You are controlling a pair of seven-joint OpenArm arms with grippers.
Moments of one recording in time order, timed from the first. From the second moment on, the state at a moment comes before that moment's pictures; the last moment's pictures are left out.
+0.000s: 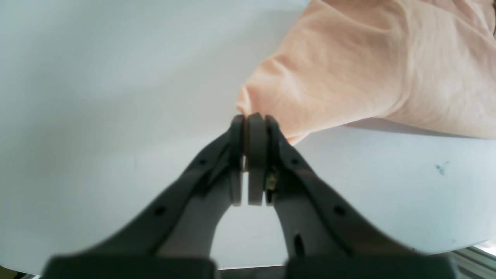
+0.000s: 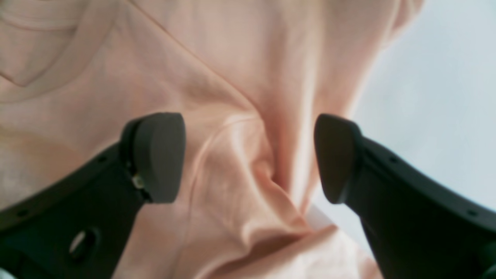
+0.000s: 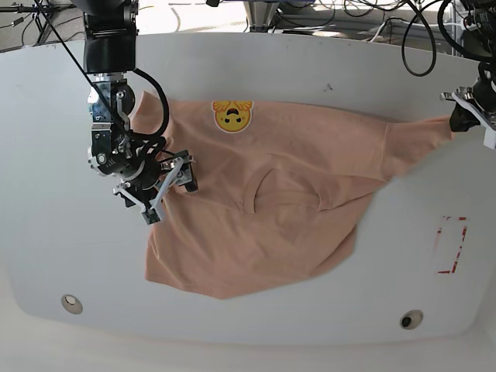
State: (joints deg) left arm 23.5 -28.2 -38.6 103.3 -46.1 -27.8 58.1; right arm 8.8 13.4 0.6 84.1 18.8 25.1 -51.0
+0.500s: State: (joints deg) left arm 23.5 -28.2 -38.5 103.3 -46.1 -27.8 58.1; right arm 10.1 9.9 0.6 75.8 18.5 25.2 -46.7
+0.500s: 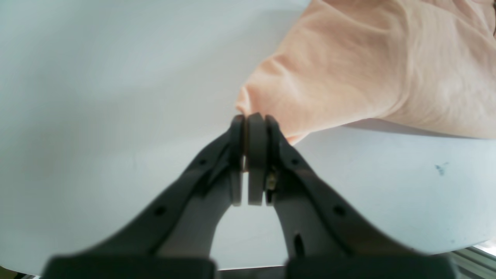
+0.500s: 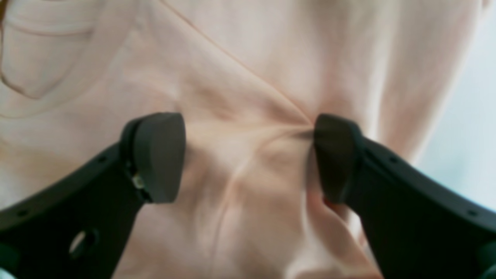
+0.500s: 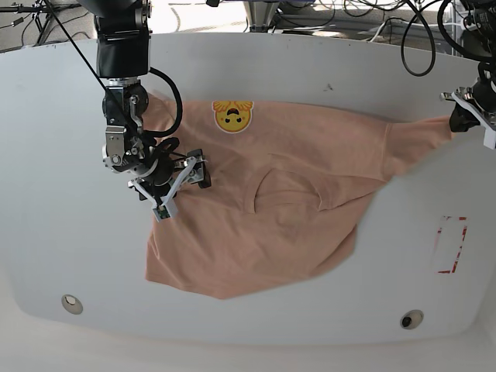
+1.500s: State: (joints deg) left arm 19.2 -28.1 -38.3 103.2 -46.0 -27.8 58.1; right arm 6.7 10.5 0.8 87.5 18.3 24.8 -49.1
